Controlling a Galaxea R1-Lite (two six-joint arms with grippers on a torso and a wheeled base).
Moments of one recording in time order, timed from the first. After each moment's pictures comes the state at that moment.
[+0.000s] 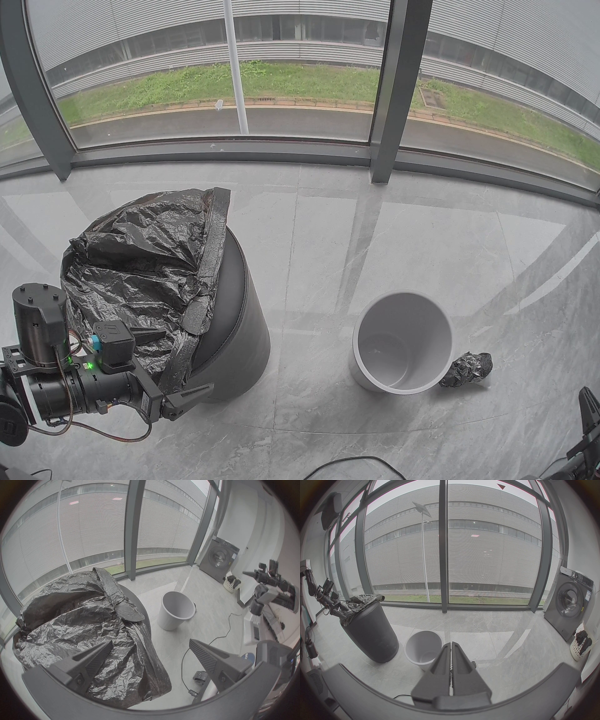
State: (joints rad) left arm -0.45 1.30 -0.41 -0.43 -0.18 0.28; right arm 0.00 0.02 -0.02 0.00 -0.03 0.02
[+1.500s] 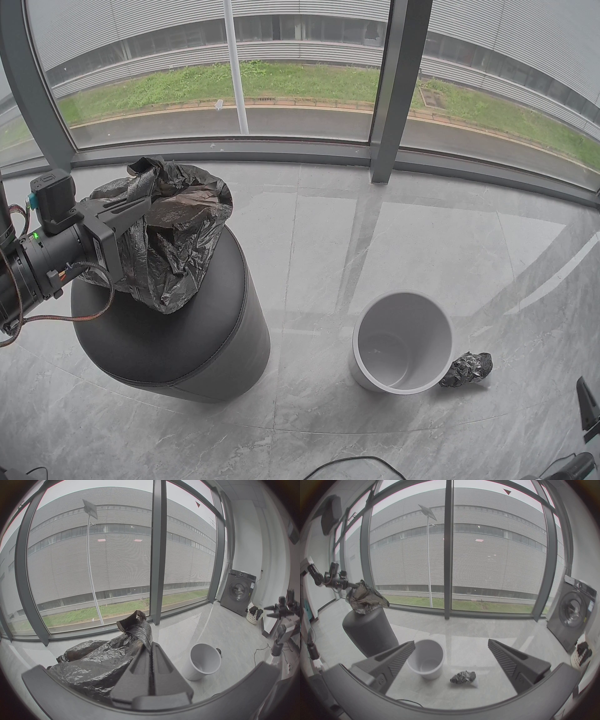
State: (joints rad) left arm -0.35 1.27 -0.75 -0.52 -0.15 0.21; right arm 0.00 0.13 -0.11 -0.05 0.00 -0.02
